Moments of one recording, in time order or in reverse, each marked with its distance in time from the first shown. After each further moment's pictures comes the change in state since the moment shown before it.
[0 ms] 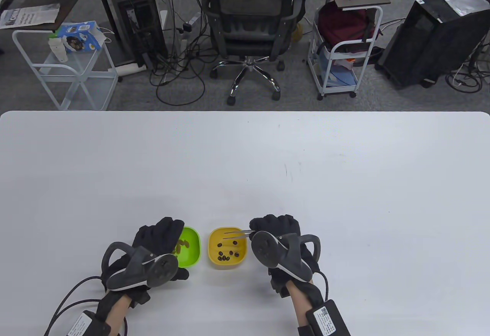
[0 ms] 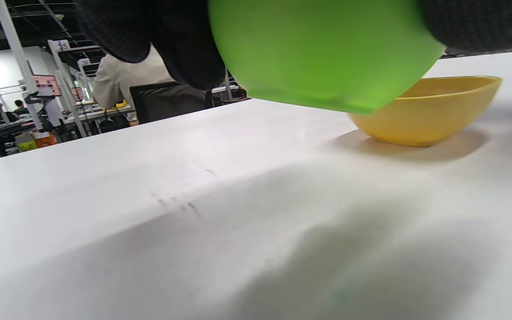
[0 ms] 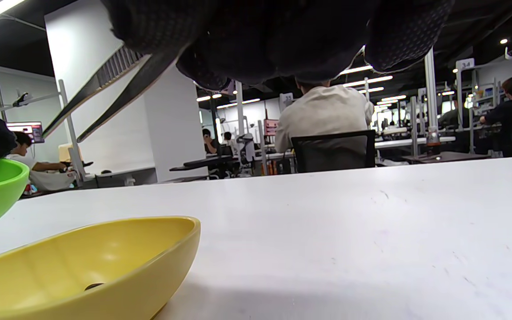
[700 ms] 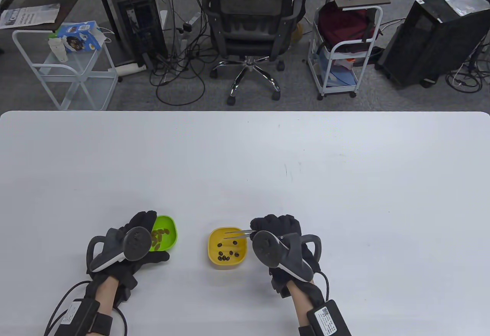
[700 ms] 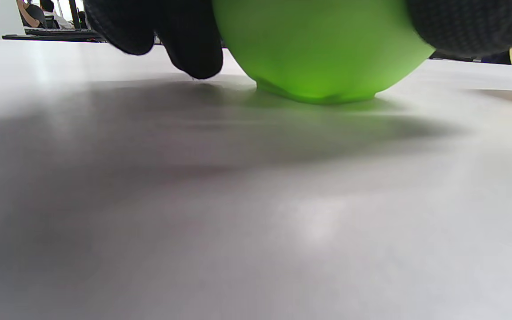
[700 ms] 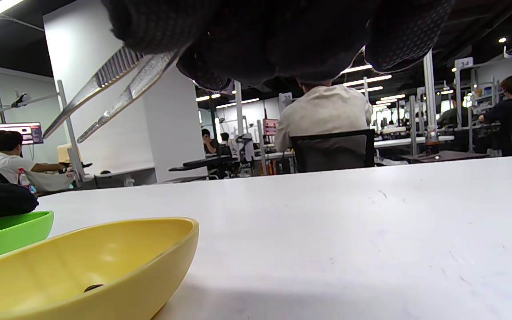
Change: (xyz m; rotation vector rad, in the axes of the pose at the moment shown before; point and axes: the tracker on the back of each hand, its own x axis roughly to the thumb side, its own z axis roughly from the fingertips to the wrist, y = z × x) left_hand -0.068 -0.058 -0.014 -0.137 0.217 0.241; right_hand -0.002 0.000 0.000 0.001 0.003 -0.002
